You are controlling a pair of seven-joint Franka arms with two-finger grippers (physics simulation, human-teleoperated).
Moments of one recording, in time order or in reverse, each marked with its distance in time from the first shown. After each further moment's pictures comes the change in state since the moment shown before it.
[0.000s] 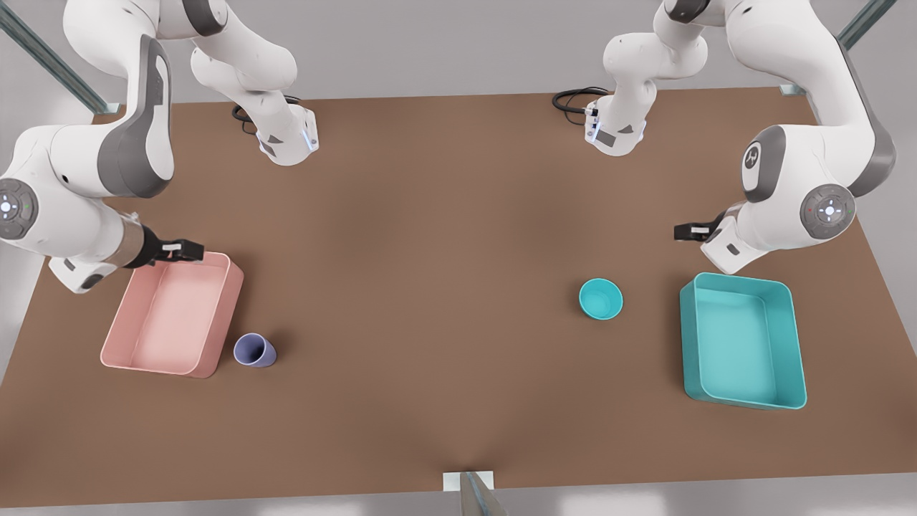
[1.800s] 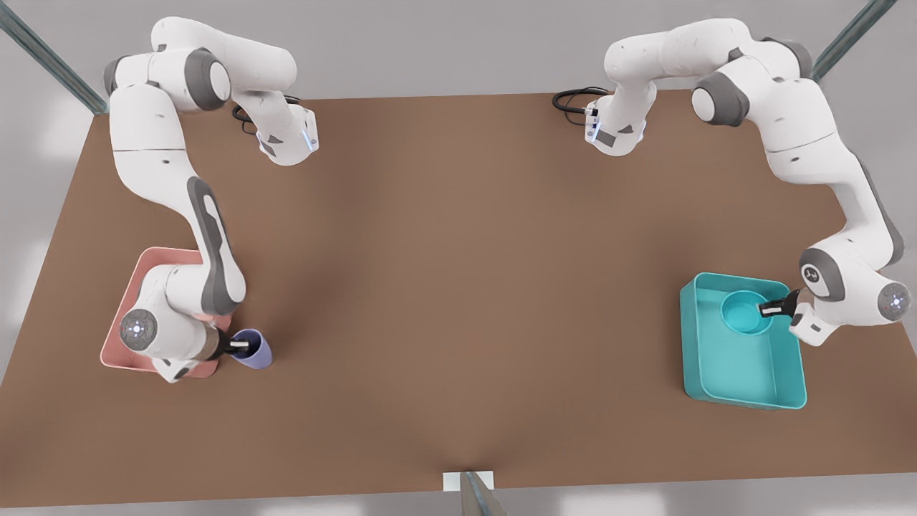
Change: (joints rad) left arm 0.204 0.533 0.305 0.054 -0.148 0.544 0.257; right arm -0.055 0.386 0.031 -0.152 0.044 0.668 -0.044
